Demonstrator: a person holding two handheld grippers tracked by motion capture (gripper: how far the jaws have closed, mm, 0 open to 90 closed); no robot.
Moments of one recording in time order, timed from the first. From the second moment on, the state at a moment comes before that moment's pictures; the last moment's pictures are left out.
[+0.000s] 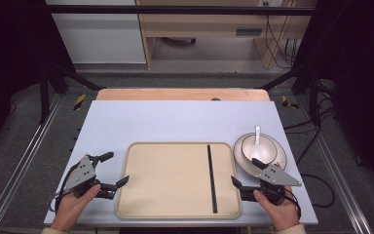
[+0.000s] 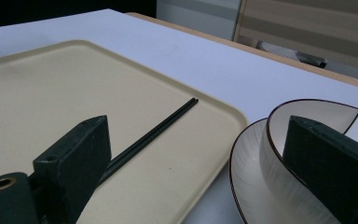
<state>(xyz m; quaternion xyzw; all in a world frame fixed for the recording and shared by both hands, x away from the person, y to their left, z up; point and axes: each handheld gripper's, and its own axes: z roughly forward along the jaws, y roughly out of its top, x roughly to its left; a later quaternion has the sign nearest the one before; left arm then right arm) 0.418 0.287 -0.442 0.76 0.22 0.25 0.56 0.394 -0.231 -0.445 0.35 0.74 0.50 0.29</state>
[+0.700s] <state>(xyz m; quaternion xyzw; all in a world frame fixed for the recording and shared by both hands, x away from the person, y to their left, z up) 0.414 0.305 -0.467 0.76 0.25 0.24 0.55 0.388 -0.239 -0.469 0.35 0.75 0.49 0.26</state>
